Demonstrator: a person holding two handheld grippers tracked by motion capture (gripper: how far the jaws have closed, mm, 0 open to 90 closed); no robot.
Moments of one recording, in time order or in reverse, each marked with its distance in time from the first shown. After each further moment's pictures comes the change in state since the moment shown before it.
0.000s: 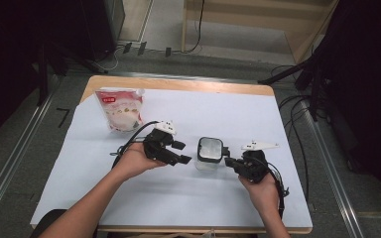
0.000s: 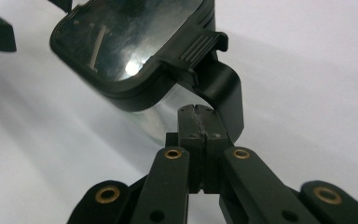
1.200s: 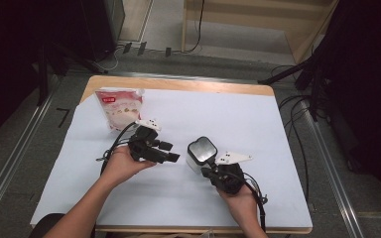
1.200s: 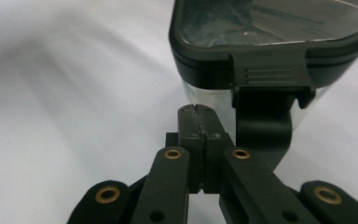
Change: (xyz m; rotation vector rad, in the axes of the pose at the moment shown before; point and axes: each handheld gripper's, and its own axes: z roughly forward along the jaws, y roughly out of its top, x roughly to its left) left arm -0.001 -0.017 -0.037 -0.032 0.026 -0.161; right arm 0.063 -0.011 0.025 -0.013 0.072 -0.123
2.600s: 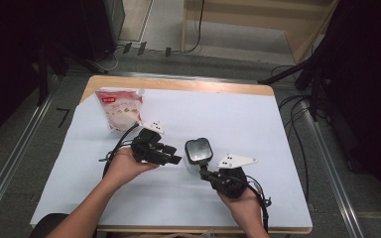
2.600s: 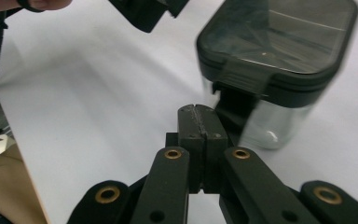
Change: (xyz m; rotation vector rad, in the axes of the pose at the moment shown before) left arm -0.005 -0.001 0.005 0.040 -0.003 0.018; right arm 0.017 0.006 -0.017 -0.037 0.068 -0.051
